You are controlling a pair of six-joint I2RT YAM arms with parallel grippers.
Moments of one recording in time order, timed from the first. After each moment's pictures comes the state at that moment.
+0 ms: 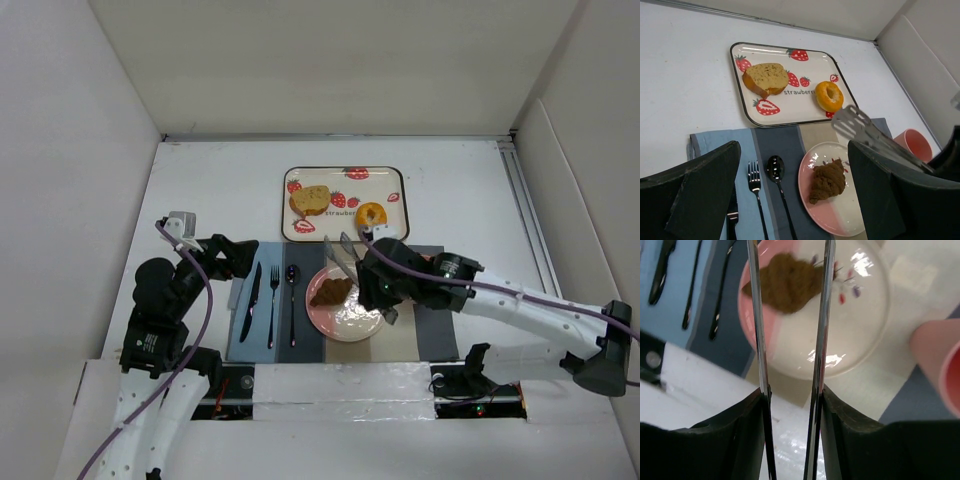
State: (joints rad) left arm -0.20 0.40 0.67 -0.39 0.23 -0.41; right arm 1.09 1.18 1.09 -0.83 0.22 0.69
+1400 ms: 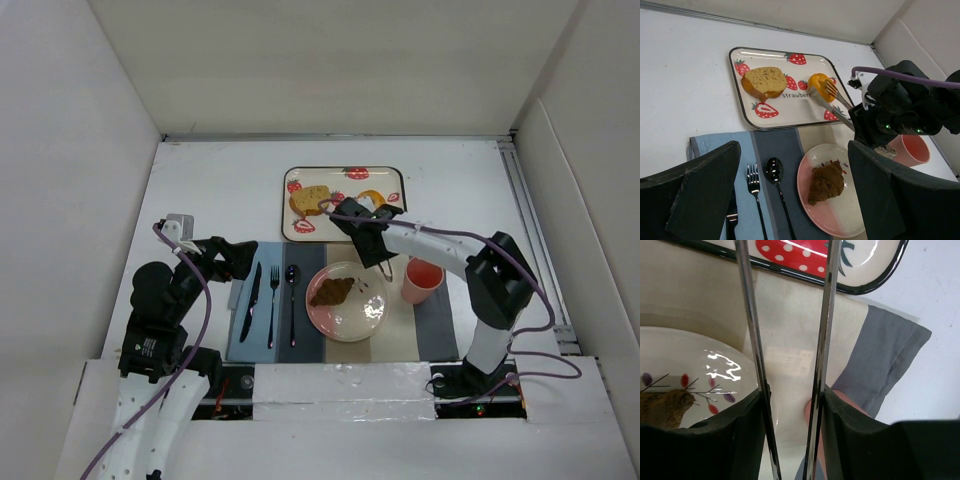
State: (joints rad) left arm -0.20 0.38 0.67 -0.39 0.23 -0.41; right arm 0.79 1.80 1.36 -0.87 0.50 0.39
